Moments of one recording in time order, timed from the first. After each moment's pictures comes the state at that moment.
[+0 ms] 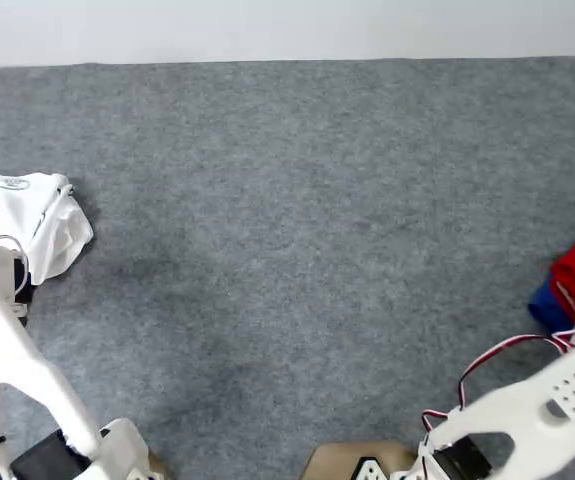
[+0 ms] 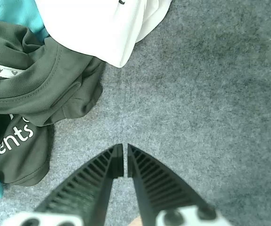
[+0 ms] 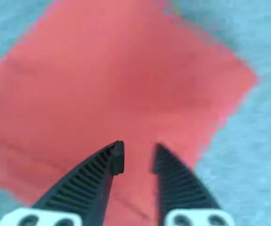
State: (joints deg) left arm -40.4 -19.0 10.8 99.0 -21.9; right arm 51.4 37.7 -42.7 81.1 38.1
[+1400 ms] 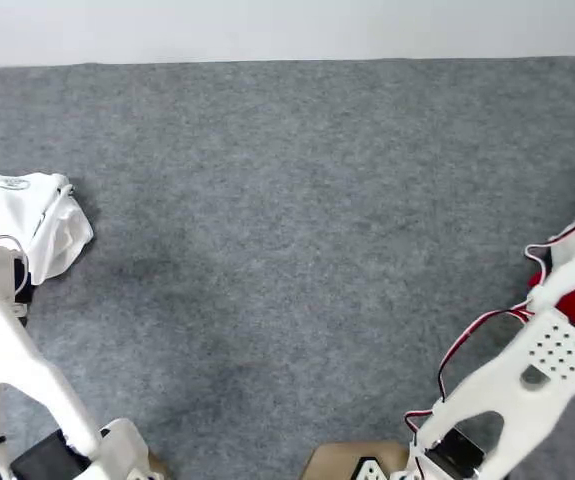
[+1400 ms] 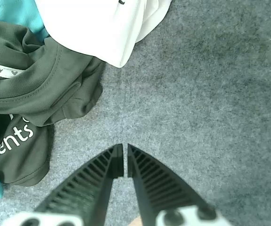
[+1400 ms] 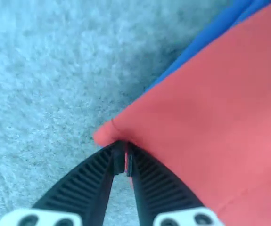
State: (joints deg) left arm -40.4 -19.0 10.8 99.0 -21.9; right arm 37.7 47.9 -52.4 100.5 34.6
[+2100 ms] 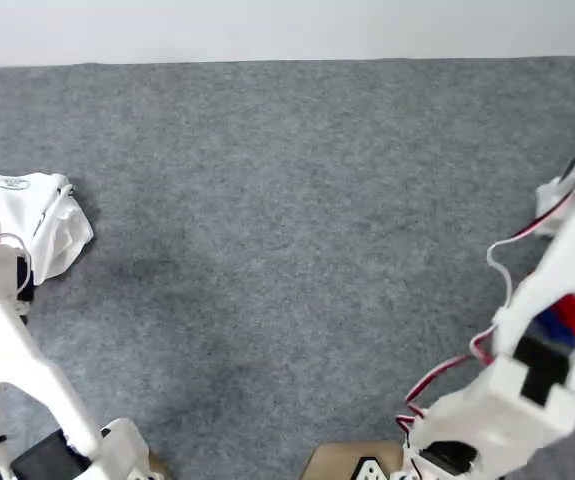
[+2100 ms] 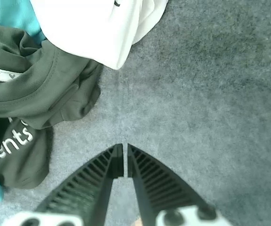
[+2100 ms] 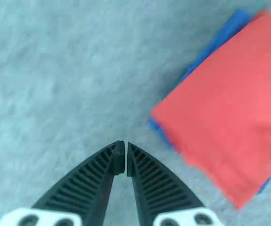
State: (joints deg) left arm -39.6 -19.0 10.8 97.2 -21.9; right arm 27.3 7.7 -25.6 100.5 23.0
